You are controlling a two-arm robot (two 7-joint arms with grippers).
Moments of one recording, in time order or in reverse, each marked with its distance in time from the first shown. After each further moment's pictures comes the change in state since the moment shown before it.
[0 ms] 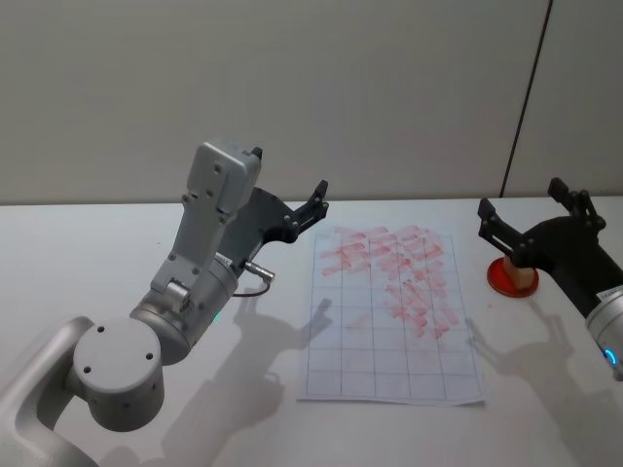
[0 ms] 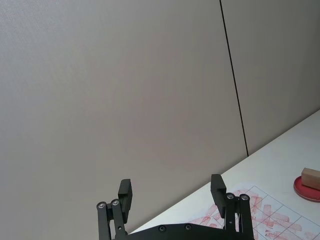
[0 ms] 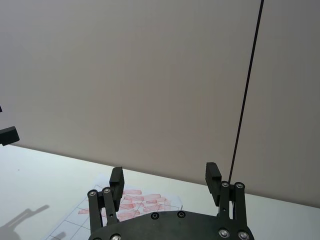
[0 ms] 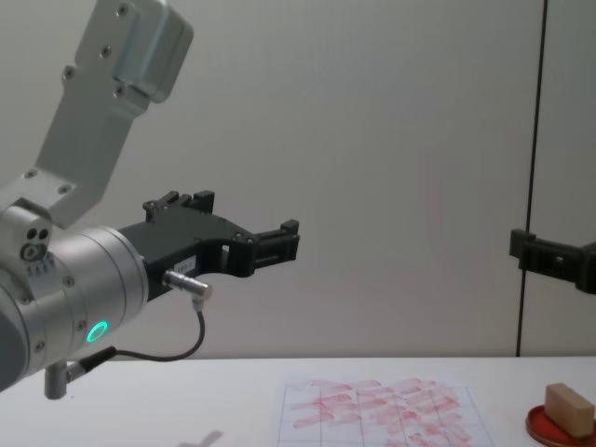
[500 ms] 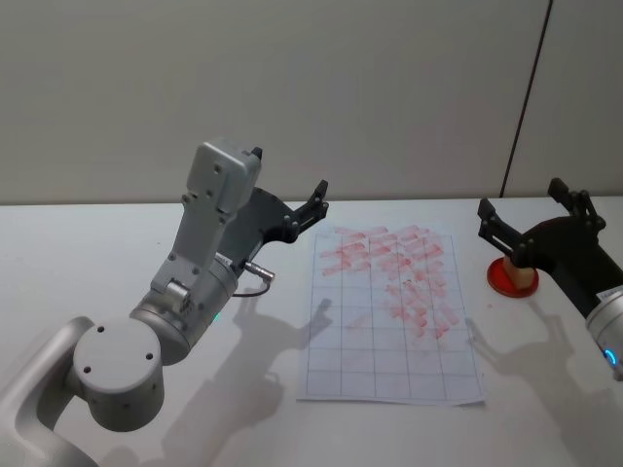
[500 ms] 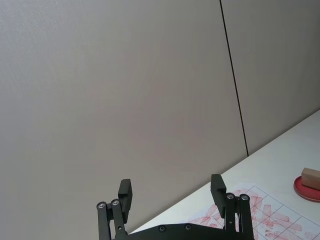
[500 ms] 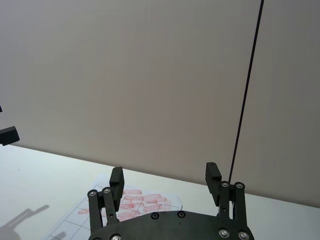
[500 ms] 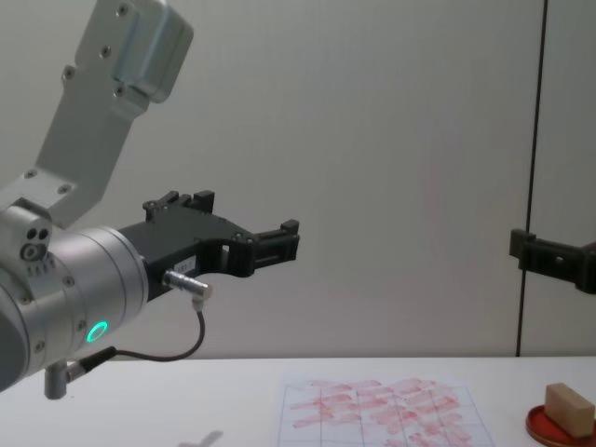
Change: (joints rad) left arm 0.000 0.000 0.000 0.000 0.000 0.000 0.000; right arm 0.000 0.000 0.000 0.000 0.000 0.000 0.000
